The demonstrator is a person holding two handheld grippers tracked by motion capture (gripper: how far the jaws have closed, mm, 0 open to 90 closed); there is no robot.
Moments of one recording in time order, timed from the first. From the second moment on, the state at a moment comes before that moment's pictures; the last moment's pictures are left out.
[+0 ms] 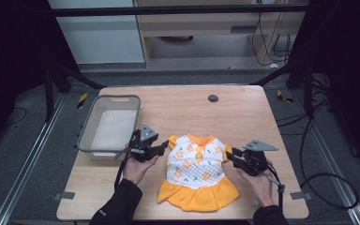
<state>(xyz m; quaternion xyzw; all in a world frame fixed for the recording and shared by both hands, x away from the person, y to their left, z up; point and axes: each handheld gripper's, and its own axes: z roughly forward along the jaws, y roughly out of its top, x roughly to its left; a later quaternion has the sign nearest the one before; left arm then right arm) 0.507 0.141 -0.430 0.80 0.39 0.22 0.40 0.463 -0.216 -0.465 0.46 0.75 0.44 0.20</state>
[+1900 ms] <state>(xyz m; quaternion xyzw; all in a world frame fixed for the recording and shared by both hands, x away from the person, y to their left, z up) 0.532 0.130 -0.420 0.77 0.41 0.29 0.40 0.526 -0.165 -0.425 0.41 0.74 0.44 0.30</state>
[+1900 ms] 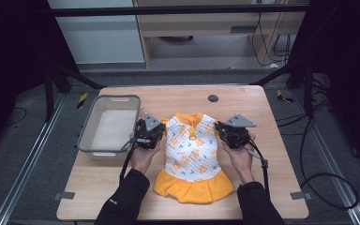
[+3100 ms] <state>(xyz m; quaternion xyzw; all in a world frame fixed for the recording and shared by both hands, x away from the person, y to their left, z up) 0.427 0.177 -0.459 0.83 0.39 0.15 0.38 0.412 -0.208 -0.459 0.41 0.79 0.41 0.21</state>
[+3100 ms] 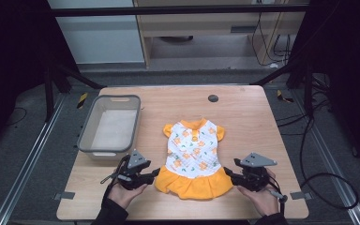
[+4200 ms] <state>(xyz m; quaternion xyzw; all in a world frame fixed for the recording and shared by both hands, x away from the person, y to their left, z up) 0.406 0.157 -0.483 0.87 0.36 0.13 0.30 0.377 -0.213 -0.488 0.43 0.81 0.37 0.15</state>
